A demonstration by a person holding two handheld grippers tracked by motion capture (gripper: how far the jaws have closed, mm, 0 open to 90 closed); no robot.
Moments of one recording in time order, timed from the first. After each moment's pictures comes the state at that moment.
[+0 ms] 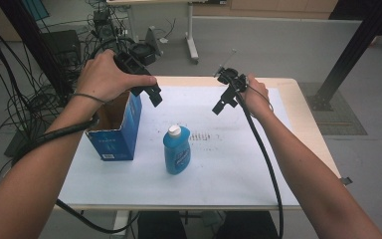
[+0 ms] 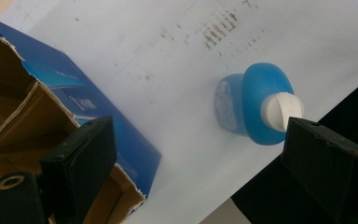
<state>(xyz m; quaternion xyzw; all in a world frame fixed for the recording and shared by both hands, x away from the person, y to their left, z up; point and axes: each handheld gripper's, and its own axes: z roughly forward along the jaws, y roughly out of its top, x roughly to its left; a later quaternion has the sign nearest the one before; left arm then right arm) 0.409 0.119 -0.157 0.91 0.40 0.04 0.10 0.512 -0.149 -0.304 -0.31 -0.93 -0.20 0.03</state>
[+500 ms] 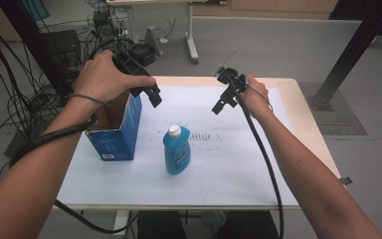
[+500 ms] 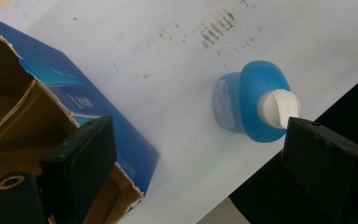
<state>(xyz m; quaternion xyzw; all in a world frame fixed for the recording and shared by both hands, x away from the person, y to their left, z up) 0.405 0.119 -0.156 0.91 0.40 0.04 0.10 0.510 -0.147 -0.302 -0.31 -0.93 -0.20 0.02</state>
